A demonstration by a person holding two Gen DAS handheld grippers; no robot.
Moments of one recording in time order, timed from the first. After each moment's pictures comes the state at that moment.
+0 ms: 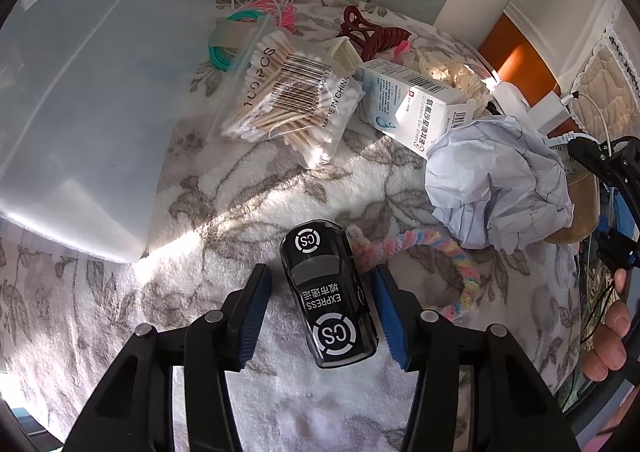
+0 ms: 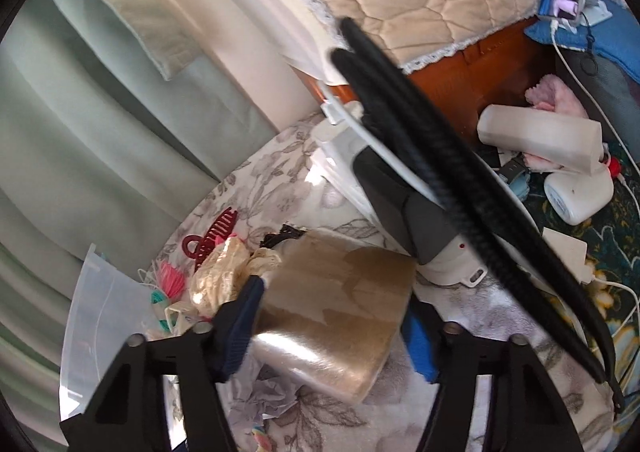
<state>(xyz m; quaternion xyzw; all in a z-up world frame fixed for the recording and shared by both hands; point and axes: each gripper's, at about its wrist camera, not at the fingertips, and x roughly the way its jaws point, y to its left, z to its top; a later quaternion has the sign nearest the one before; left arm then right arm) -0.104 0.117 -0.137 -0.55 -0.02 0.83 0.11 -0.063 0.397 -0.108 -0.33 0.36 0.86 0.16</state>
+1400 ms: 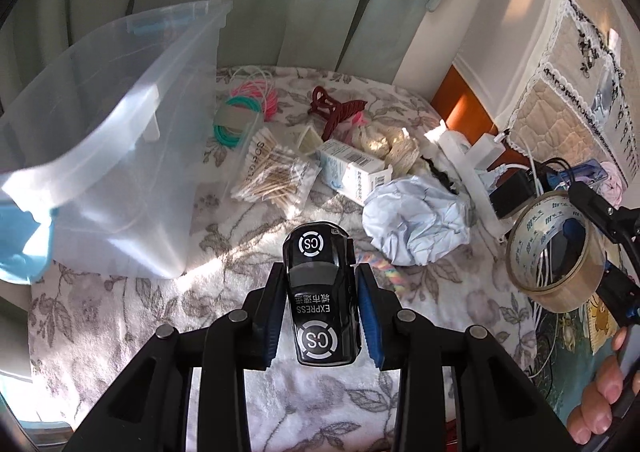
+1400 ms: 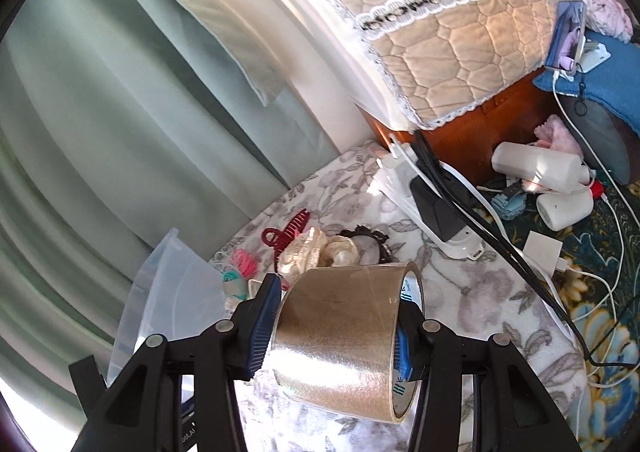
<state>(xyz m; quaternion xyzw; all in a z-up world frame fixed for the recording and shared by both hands) -0.066 0.111 -0.046 -0.47 -0.04 0.87 0.15 0.014 0.346 -0.027 -0.27 0.34 0.89 0.11</state>
